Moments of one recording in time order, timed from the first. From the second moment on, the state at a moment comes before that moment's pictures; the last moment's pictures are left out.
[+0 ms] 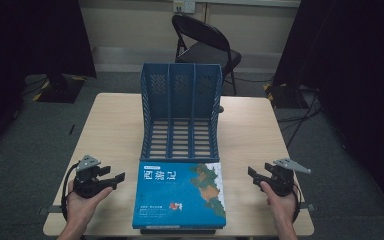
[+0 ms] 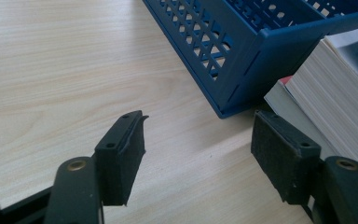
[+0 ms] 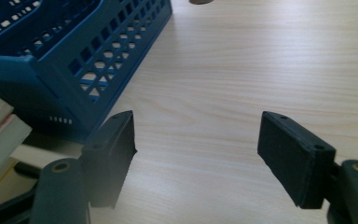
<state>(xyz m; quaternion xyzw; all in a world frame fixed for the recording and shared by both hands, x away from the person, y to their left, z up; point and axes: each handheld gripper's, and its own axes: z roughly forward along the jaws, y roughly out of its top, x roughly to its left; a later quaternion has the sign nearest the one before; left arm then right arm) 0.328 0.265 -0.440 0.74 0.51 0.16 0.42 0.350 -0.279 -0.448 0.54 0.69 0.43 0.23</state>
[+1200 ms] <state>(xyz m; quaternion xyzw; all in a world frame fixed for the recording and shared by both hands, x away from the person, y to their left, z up) 0.315 0.212 -0.407 0.78 0.41 0.11 0.46 0.358 -0.183 -0.400 0.36 0.78 0.49 0.14</state>
